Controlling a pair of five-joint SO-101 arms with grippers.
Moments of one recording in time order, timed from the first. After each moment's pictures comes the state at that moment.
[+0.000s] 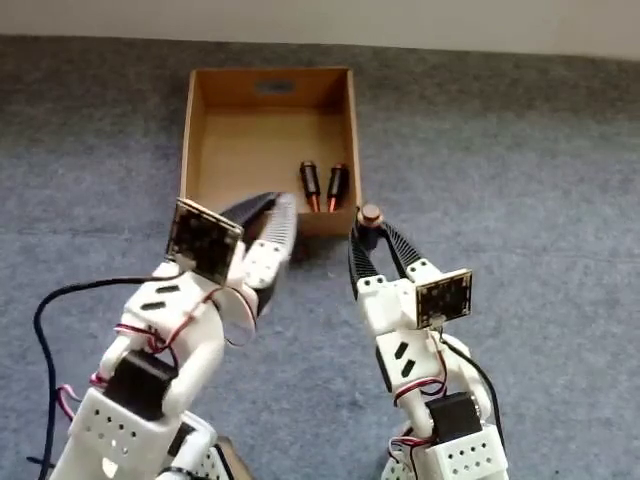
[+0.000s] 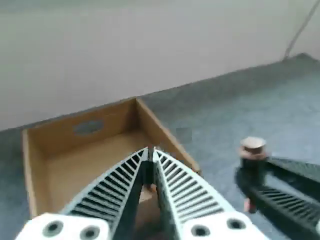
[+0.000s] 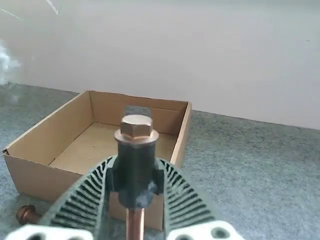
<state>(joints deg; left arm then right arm) 17.9 -74.9 61.8 36.4 0.6 -19.6 -102.6 95.9 17.0 0.6</state>
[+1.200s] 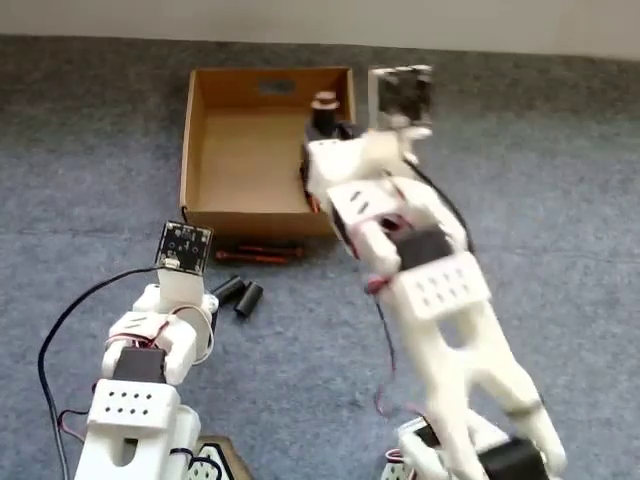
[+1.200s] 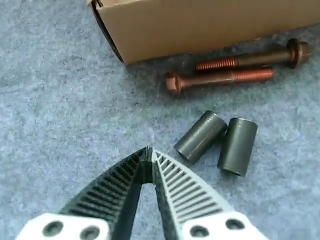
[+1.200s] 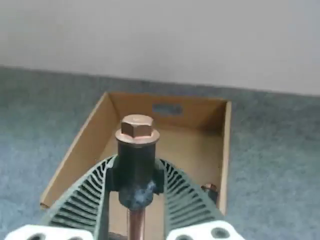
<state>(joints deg) -3.2 -70.7 86.3 43.7 -6.5 -26.2 -22.2 23.7 29.8 -9.8</state>
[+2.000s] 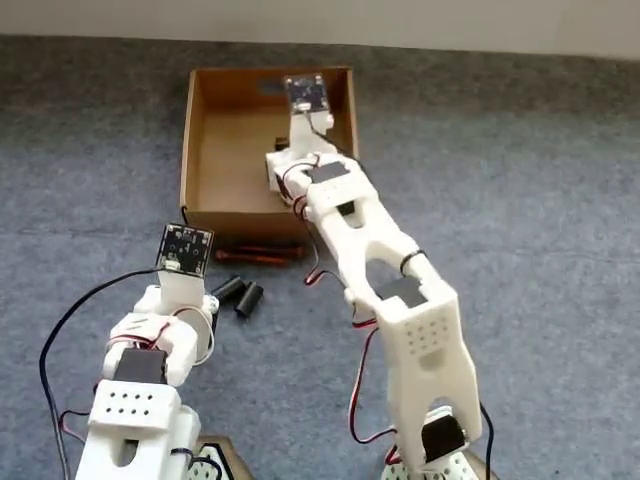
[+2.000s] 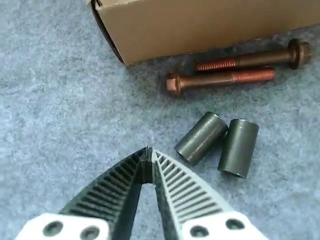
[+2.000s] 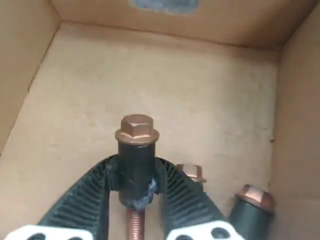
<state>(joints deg) -3.2 -70.7 87.3 42.3 -6.5 -26.2 37.9 -16.2 30.2 -9.9</state>
